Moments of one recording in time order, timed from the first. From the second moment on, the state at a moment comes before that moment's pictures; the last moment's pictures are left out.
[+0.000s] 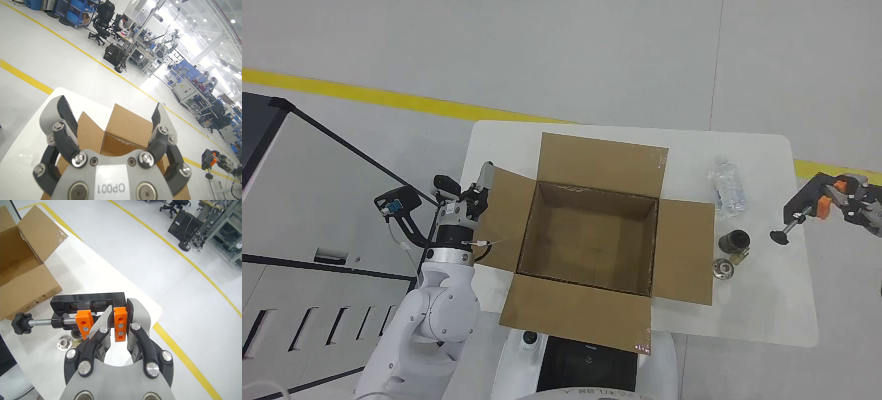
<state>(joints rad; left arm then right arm) 1.84 -1.22 -1.38 -2.22 0.76 0.33 0.14 -1.54 -0.73 1.97 -1.41 -1.09 -1.01 0.15</state>
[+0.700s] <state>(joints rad) 1.84 -1.22 -1.38 -2.22 0.76 0.33 0.14 -1.86 -0.71 1.91 -1.32 -0.58 -0.93 0.56</state>
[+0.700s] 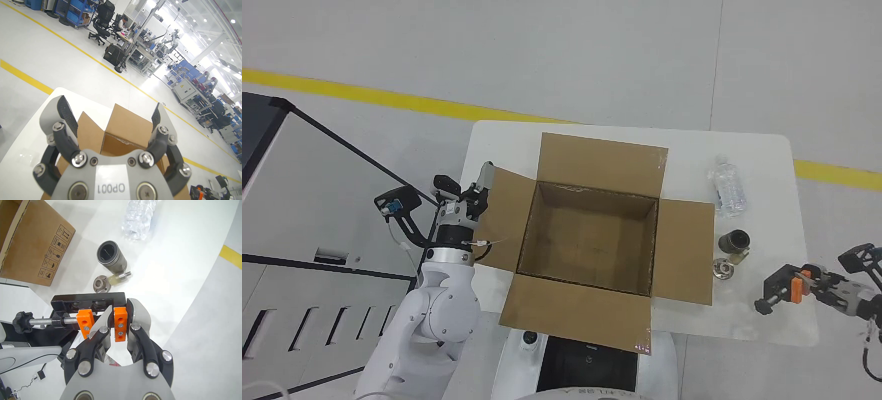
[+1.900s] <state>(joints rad) 1.84 -1.22 -1.38 -2.22 0.76 0.33 0.14 -1.67 -0.73 1.60 -1.34 -0.65 -0.57 0.83</state>
